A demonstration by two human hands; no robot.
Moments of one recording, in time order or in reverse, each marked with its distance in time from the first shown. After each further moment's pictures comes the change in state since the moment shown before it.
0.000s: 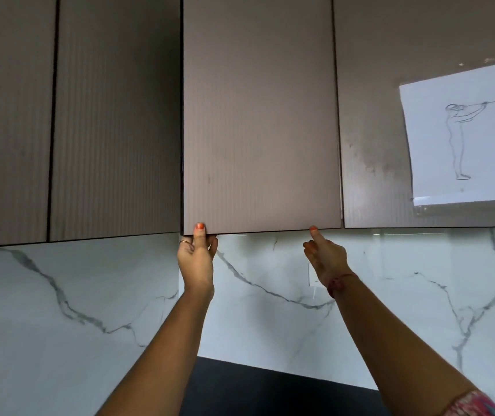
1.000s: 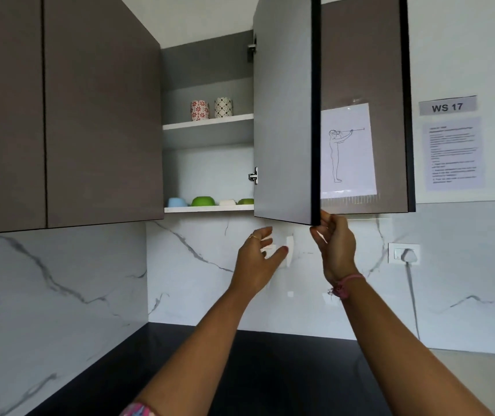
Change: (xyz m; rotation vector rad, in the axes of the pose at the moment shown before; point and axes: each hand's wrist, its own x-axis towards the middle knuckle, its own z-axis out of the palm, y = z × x) left_hand -0.273 0.058 0.123 0.685 -0.670 0.046; right_hand -0.194 -0.166 -0.138 -0.026 0.024 -0.349
